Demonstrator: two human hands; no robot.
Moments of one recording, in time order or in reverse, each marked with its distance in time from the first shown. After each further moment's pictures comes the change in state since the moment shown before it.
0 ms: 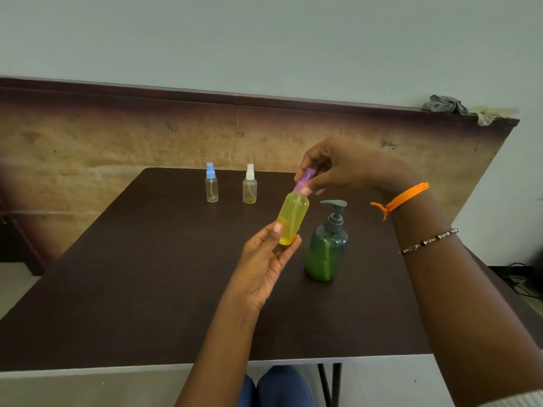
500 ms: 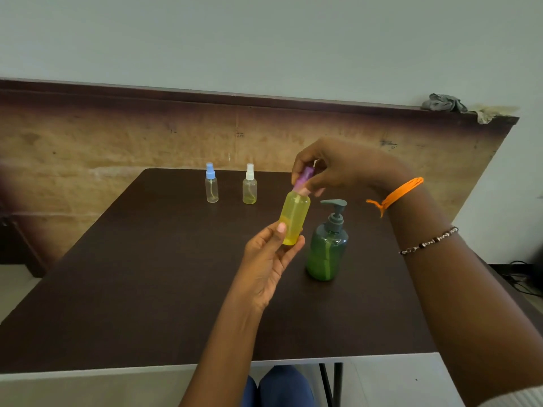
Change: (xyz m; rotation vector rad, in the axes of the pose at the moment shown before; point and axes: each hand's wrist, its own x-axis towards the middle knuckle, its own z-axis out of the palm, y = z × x) left_hand -0.004 -0.003 0.007 0.067 0.011 0.030; right_hand 0.002 -0.007 -0.001 -0.113 -0.038 0.032
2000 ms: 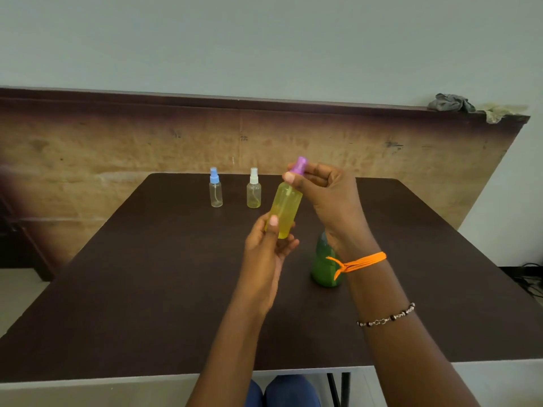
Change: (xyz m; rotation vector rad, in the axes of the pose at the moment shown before) left_hand 0.002 0.007 0.004 0.213 0.006 0.227; right_hand -0.005 -0.014 0.079 1.026 0.716 0.067
